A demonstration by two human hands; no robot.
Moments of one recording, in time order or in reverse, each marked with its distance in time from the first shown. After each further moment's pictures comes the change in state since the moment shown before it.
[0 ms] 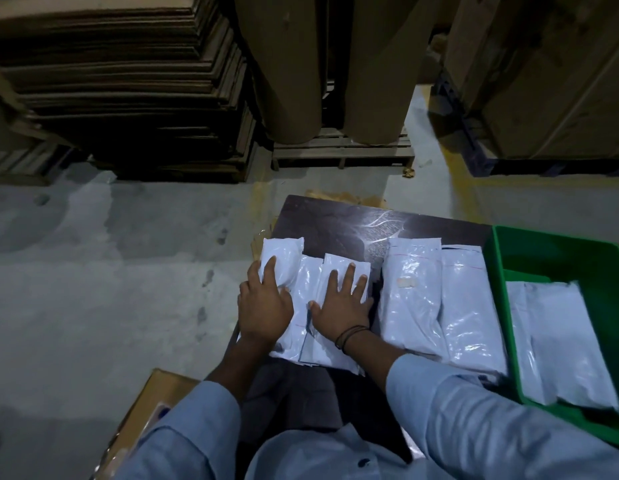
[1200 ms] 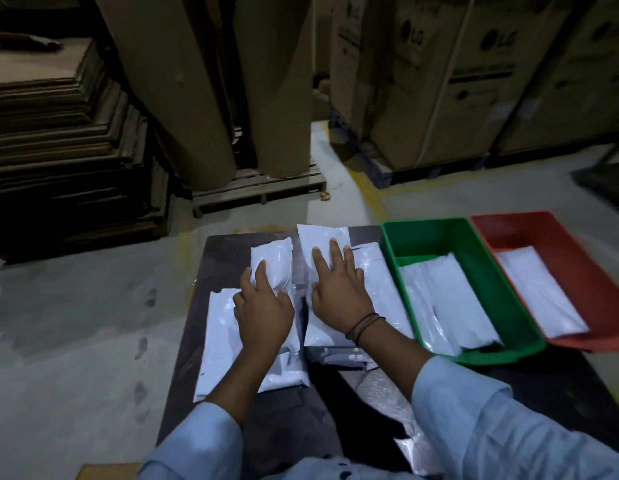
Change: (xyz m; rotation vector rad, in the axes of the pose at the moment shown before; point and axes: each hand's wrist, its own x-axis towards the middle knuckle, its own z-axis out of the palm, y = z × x) left_hand -0.038 0.136 -0.012 -0.209 -0.051 0.153; right_hand -0.065 0.090 -0.118 -0.012 0.422 -0.056
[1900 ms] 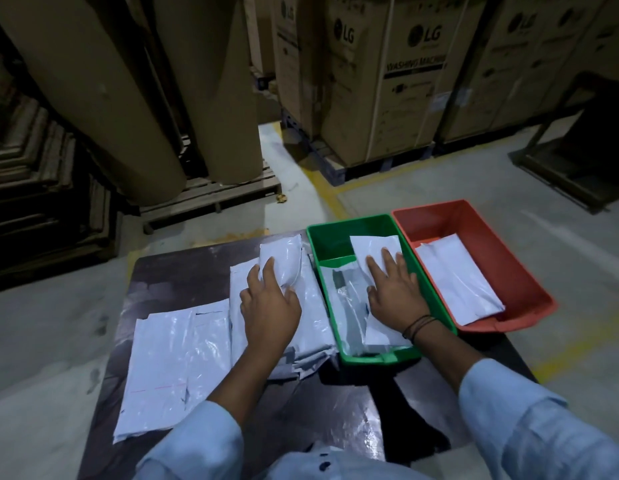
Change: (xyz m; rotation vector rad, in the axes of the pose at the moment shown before) left_hand -0.033 0.131 0.077 -0.027 -0.132 0.126; right_hand -0.057 0.240 -0.049 -0.180 -0.020 0.245
